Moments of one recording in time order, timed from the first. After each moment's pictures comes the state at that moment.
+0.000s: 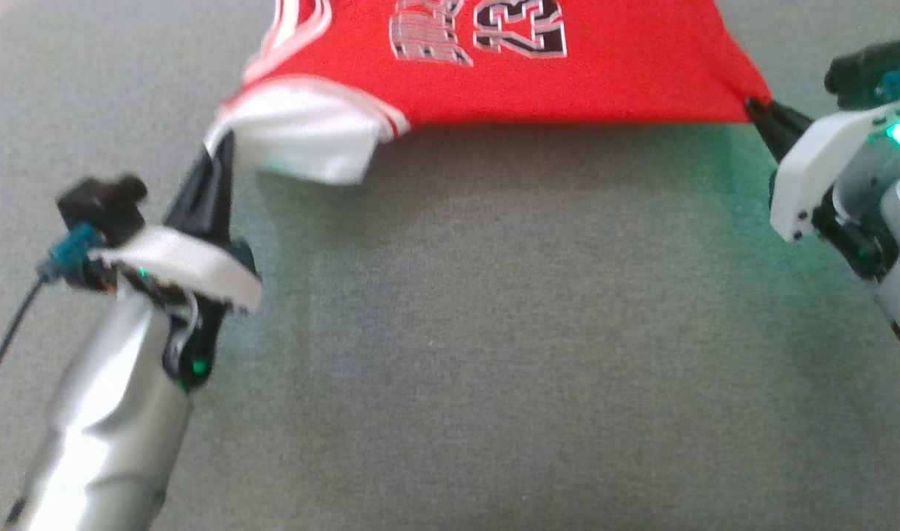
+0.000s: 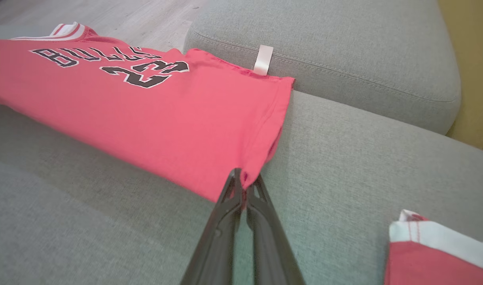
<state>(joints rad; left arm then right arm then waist) -0.64 0.28 -0.40 0.57 -0.64 -0.12 -0.12 -0.86 -0.51 0.69 0.73 0.64 0.13 0.19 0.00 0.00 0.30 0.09</state>
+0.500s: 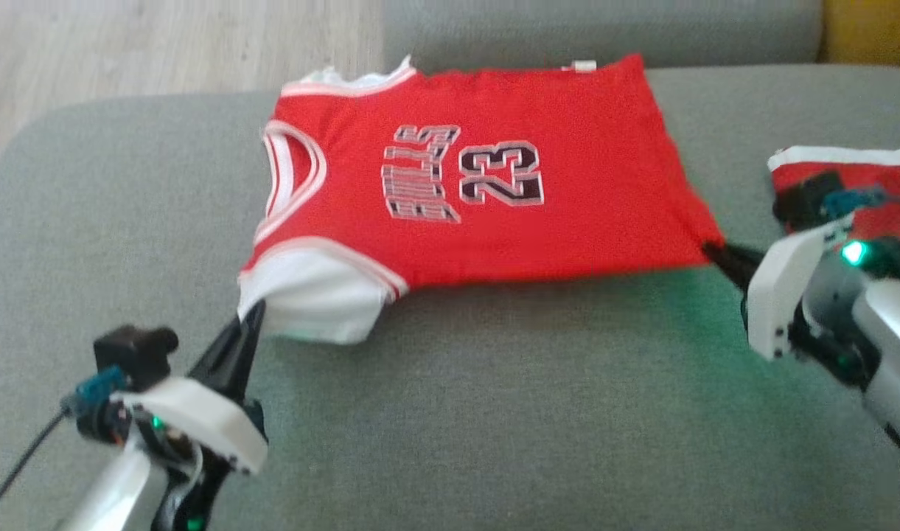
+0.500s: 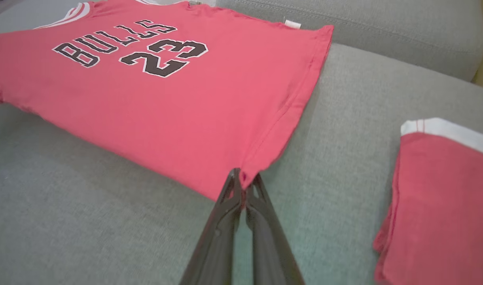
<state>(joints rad) -0.22 0.42 -0.44 0.17 -0.70 -0.05 0.09 -0.67 -0.60 0.85 0.56 0.83 0.13 0.29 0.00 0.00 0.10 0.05</state>
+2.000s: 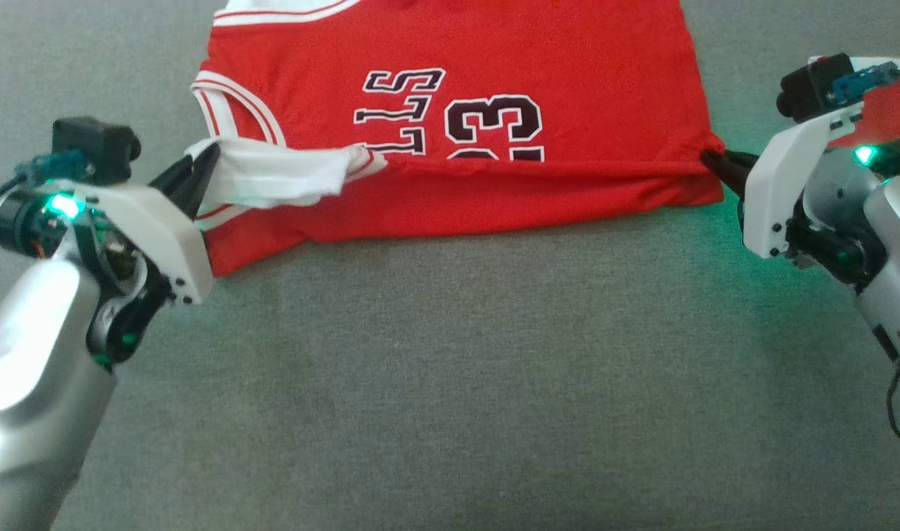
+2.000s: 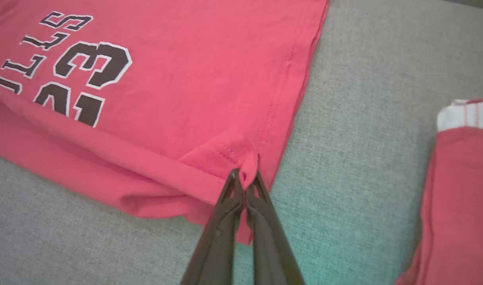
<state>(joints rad) -0.63 0.50 -0.51 0.32 -0.68 -0.09 0.37 -0.82 -0.52 0.72 0.58 0.80 0.13 0.51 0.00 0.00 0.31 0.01</state>
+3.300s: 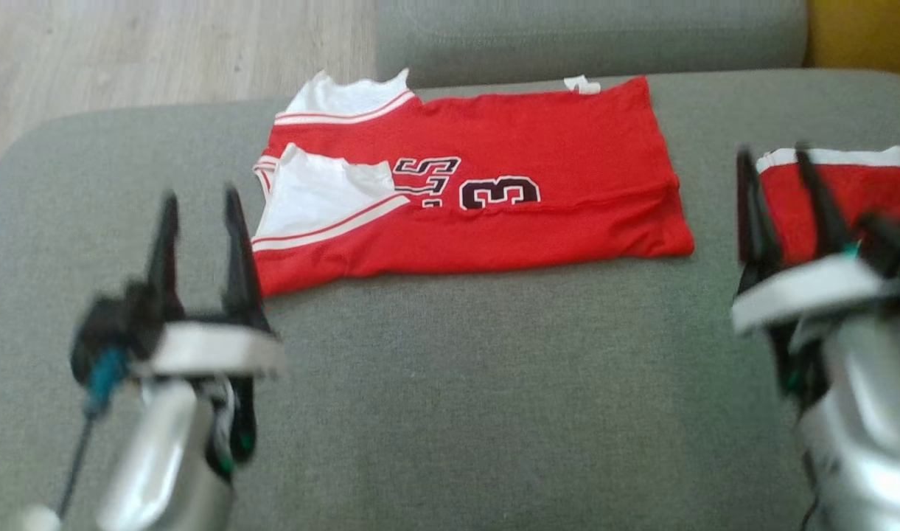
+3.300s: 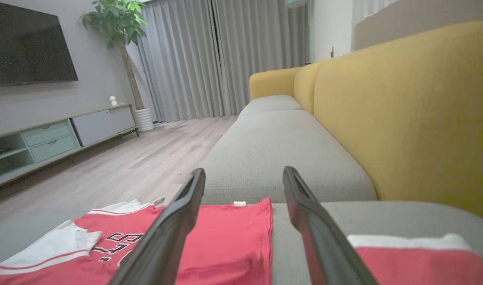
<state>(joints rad) -0.38 0.21 -0.30 0.30 -0.51 0.11 -0.26 -0.48 -0.25 0.17 0.54 0.37 0.13 -0.25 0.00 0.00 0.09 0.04</state>
